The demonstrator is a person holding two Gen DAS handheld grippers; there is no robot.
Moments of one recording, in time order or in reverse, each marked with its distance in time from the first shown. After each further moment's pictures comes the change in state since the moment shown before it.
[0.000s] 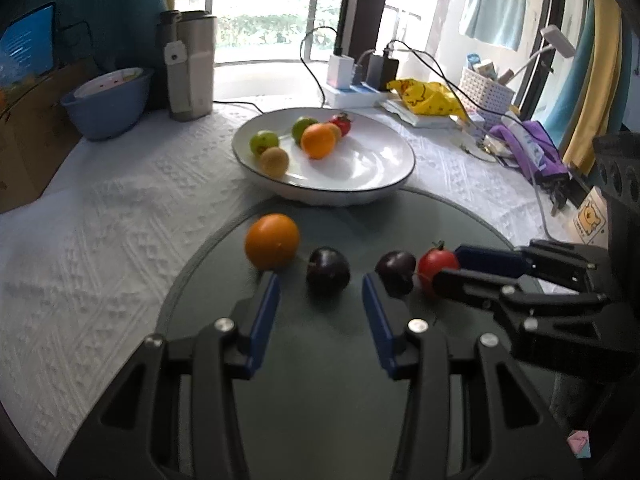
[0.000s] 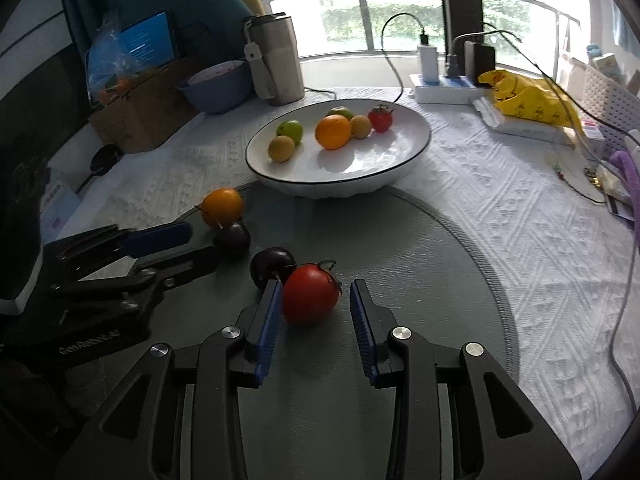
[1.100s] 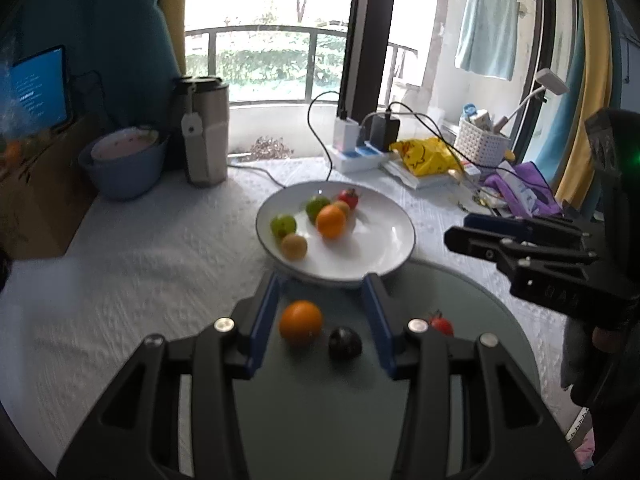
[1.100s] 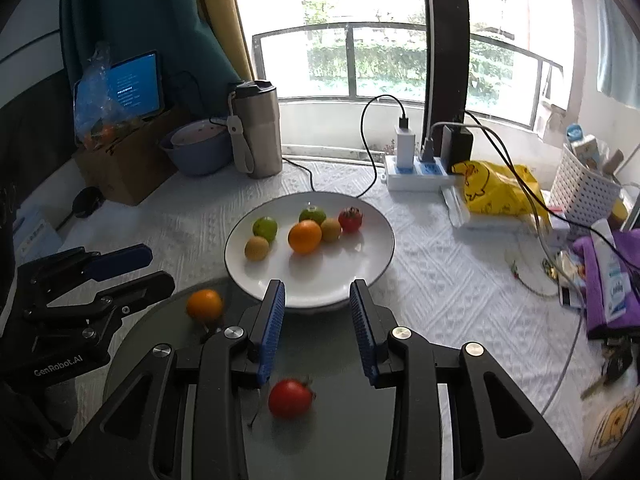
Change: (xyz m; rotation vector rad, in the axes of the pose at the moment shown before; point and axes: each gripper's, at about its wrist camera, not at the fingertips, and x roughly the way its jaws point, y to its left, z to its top) left arm -0.043 0.015 0.039 0.012 -0.139 0.007; right arm -0.034 0.002 0.058 -0.045 -0.144 -0.135
